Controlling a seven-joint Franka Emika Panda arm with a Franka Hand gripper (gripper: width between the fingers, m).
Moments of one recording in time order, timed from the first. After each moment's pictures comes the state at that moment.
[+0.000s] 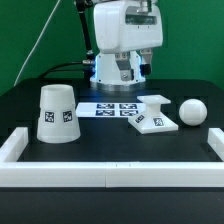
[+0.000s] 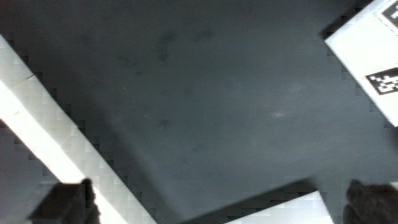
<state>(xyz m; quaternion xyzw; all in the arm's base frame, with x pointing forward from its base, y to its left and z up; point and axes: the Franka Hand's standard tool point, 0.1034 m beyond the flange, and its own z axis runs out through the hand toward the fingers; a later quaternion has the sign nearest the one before) 0.525 0.000 0.131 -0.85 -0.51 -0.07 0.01</state>
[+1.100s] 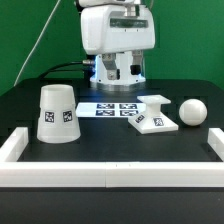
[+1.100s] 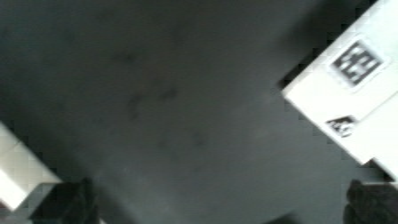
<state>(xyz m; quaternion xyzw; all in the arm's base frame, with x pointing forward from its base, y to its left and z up) 0.464 -0.015 0.115 -0.91 -0.40 -0.06 0.01</state>
